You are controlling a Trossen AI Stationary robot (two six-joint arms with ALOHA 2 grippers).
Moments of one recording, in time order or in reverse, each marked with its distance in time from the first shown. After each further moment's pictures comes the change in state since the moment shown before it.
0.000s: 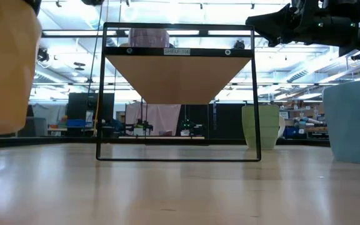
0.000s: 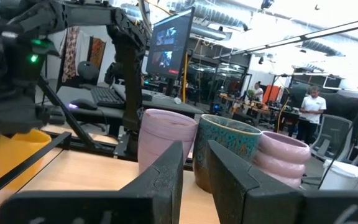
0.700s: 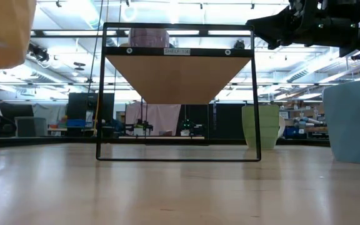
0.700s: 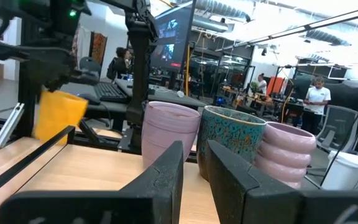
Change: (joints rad) left arm -0.008 -0.230 0.002 -0.251 -0.063 0.346; right arm 0.000 0.000 0.000 -0.030 0.000 0.022
